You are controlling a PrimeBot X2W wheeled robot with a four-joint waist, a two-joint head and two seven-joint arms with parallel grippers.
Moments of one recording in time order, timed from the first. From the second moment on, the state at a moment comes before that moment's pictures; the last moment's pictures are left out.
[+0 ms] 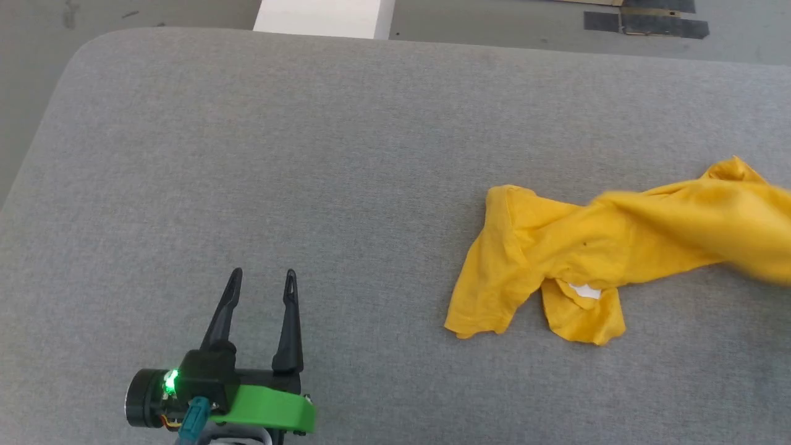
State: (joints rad) left arm 0.04 0.08 -0.16 -0.08 -0.10 0.08 -0.26; right arm -0.30 -0.45 -0.31 0.37 0.17 0.13 0.50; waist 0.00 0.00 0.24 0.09
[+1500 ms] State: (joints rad) left arm 0.05 0.06 -0.18 -0.04 -0.10 0.05 -0.26; right arm -0.46 -0.45 0.45 0.22 0.43 0.13 0.53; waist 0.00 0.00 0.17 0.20
